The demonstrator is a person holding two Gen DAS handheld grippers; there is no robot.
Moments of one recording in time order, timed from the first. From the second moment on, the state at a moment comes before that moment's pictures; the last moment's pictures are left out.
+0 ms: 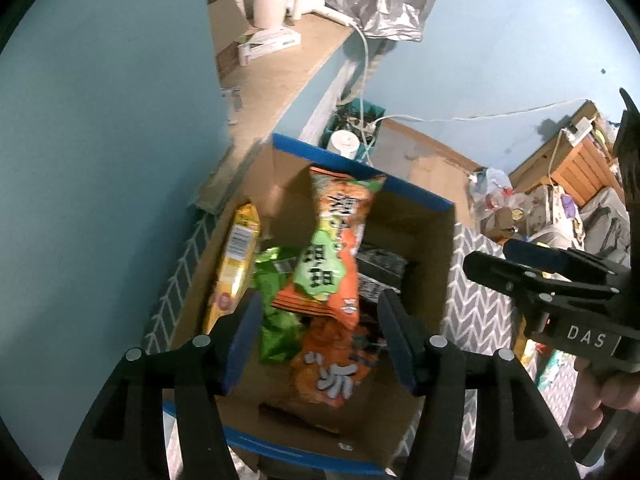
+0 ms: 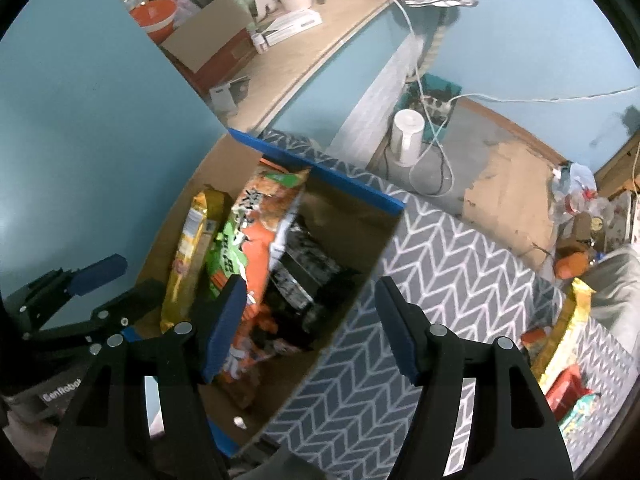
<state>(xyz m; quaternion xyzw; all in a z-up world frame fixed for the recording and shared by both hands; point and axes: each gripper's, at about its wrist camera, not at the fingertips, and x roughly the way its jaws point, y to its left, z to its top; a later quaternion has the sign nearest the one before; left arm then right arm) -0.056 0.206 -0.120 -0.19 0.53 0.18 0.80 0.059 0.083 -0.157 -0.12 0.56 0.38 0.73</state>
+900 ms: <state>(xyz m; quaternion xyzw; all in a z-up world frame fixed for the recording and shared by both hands) -0.015 0.081 -0.122 -0.16 0.57 0.09 0.80 0.070 -0.101 -0.155 -0.09 0.57 0.27 0.77</state>
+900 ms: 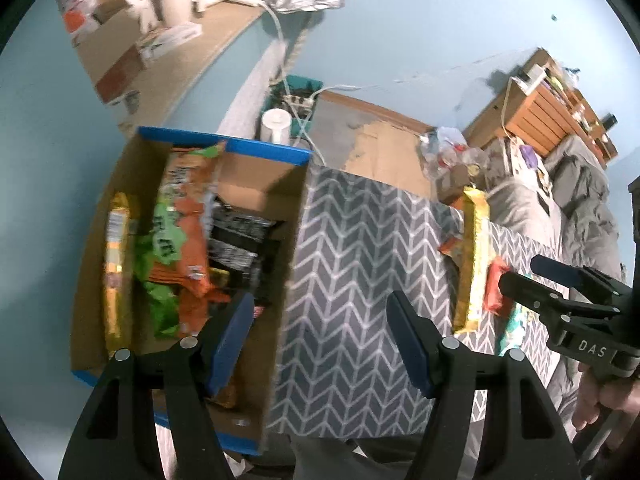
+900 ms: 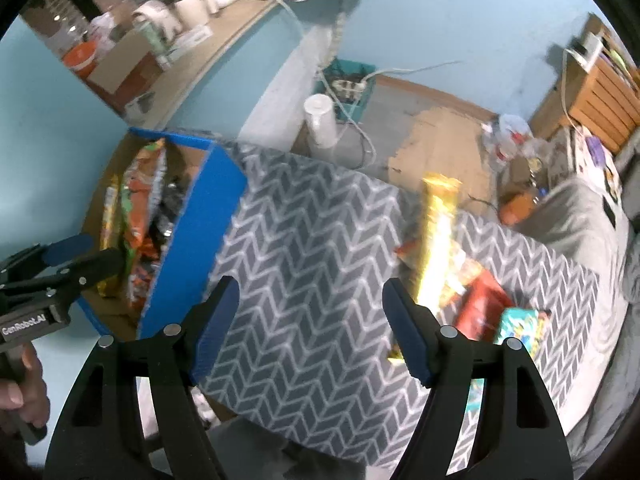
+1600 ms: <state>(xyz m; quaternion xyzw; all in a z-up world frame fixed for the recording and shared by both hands) 0.036 -0.027 -0.150 -0.10 0.61 0.00 0.79 0.104 -0.266 -0.201 -0.05 0.62 0.15 0.77</state>
